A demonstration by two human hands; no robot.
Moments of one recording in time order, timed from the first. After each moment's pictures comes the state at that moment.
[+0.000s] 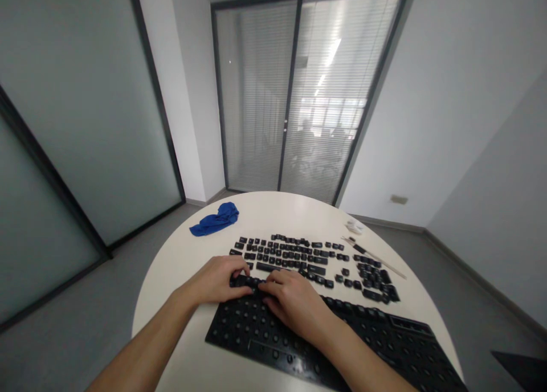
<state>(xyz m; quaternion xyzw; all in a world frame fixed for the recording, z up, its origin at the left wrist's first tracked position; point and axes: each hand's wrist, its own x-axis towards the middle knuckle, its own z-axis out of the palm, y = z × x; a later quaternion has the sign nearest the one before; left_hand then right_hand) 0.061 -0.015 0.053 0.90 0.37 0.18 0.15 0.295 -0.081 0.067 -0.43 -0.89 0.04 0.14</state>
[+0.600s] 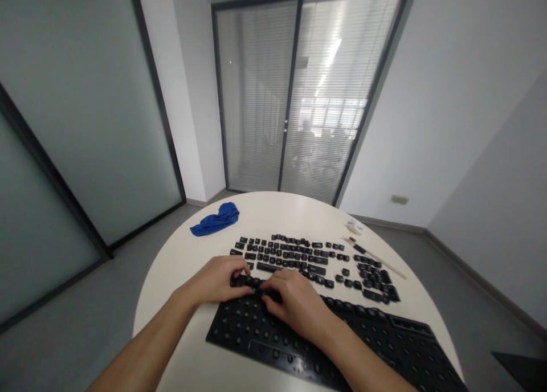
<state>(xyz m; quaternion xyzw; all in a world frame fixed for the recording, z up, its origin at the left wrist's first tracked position) 0.061 -0.017 0.056 0.90 0.37 0.18 0.15 0.294 -0.081 0.067 -0.46 -0.85 0.12 0.21</state>
